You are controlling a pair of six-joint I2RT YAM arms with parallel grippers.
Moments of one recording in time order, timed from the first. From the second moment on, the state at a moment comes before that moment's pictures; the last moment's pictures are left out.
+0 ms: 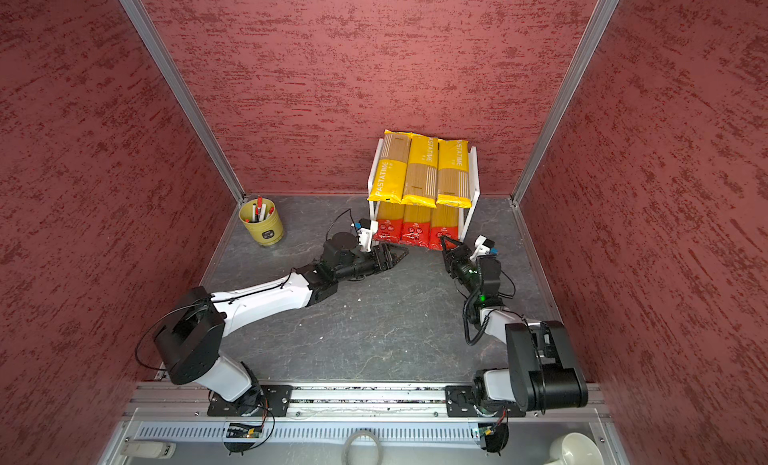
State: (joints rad) left arm -0.79 1.56 0.99 0.30 0.25 -0.96; right arm 0.06 1.33 0.39 0.91 -0.42 1.39
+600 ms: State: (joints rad) left arm -0.71 0.97 0.57 0.11 -0.32 -0.29; right arm 0.03 0.79 0.47 0.06 0.02 0.73
